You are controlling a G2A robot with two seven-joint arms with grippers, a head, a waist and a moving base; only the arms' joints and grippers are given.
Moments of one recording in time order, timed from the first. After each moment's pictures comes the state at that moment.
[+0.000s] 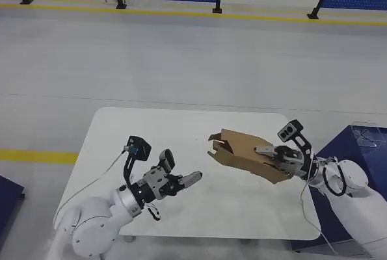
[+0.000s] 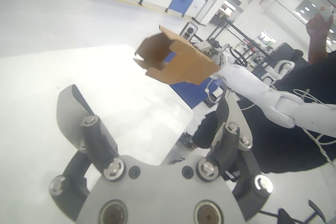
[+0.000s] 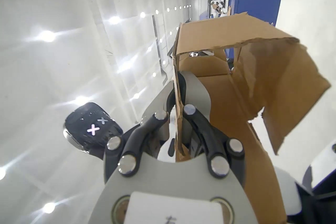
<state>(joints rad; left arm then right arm) 1.30 -1.21 -1.25 -2.09 0.48 -0.18 -0.64 -1.11 -0.70 1.21 -1.57 1.10 -0.14 1.07</state>
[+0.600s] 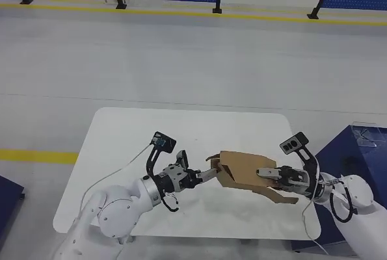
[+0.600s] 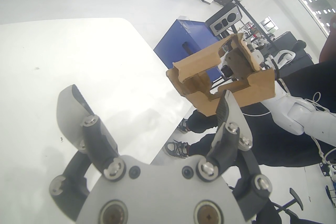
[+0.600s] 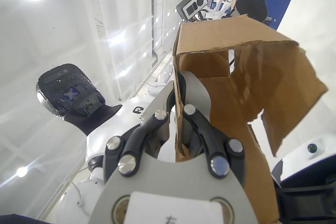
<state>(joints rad) 1.15 -1.24 -1.09 -1.96 0.49 -0.07 -0.67 -1.27 -0.70 1.33 -1.69 1.05 -0.22 1.18</state>
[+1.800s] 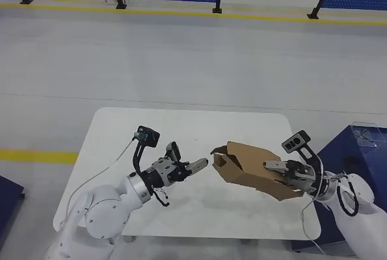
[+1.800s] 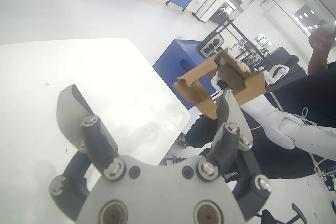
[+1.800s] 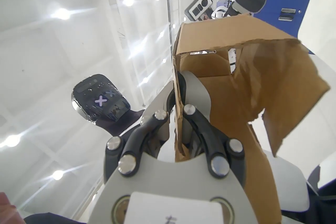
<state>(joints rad) 1.21 -1.22 -1.21 -2.01 0.43 -0.11 -0.62 -1.28 -0.75 1.39 -1.67 1.16 -0.11 1.16</state>
